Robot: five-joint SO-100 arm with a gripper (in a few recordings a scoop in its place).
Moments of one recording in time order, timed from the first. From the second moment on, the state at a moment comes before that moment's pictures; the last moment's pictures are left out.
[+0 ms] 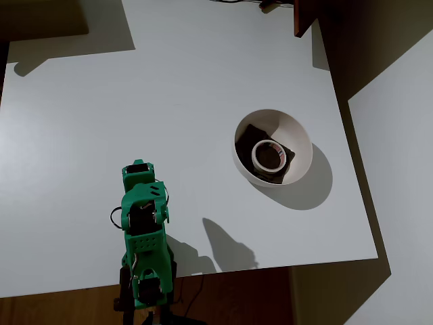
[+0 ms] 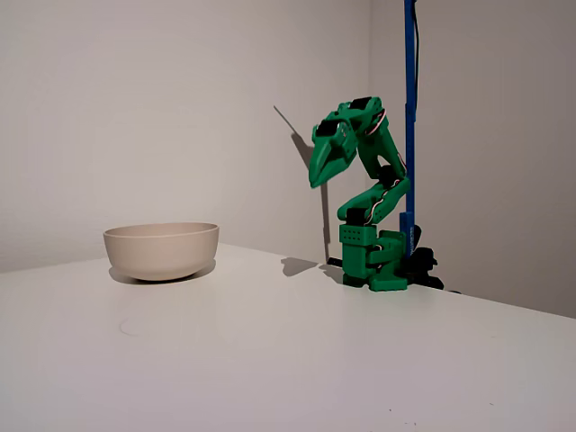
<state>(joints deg) -2.8 166.1 123.0 79.7 0.9</state>
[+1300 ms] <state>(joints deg) -2.5 194.0 167.7 75.8 0.1</state>
